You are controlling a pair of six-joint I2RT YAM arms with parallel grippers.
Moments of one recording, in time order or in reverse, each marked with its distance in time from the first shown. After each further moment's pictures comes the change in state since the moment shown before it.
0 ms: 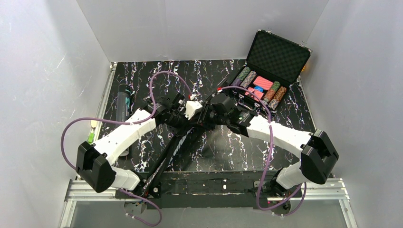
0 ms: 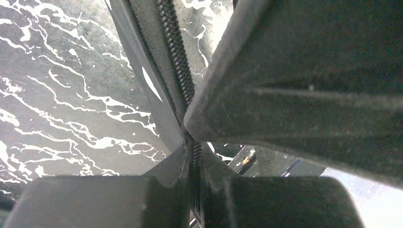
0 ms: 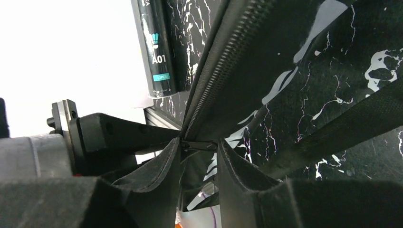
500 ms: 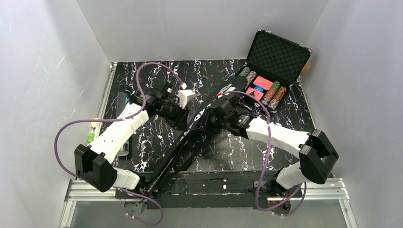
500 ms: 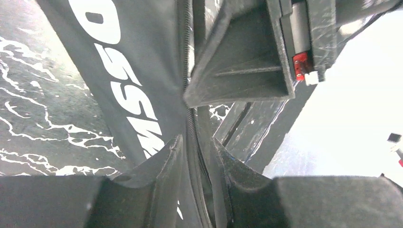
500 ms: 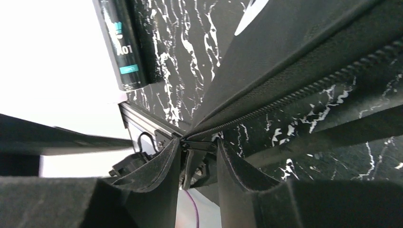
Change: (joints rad) left arm 0.125 0.013 0.085 -0.033 0.323 -0.033; right arm 0.000 0.002 -0.045 -0.046 -0.002 -0.019
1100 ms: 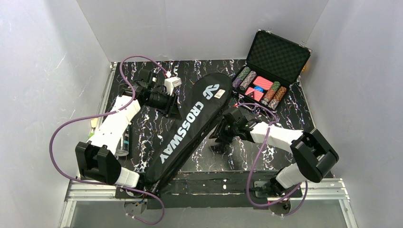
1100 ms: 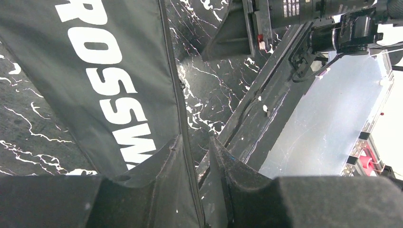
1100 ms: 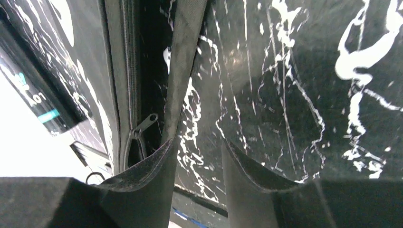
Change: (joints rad) left arm 0.256 0.059 0.085 -0.017 0.208 0.001; right arm -0.134 0.006 -0.261 0.023 0.008 -0.017
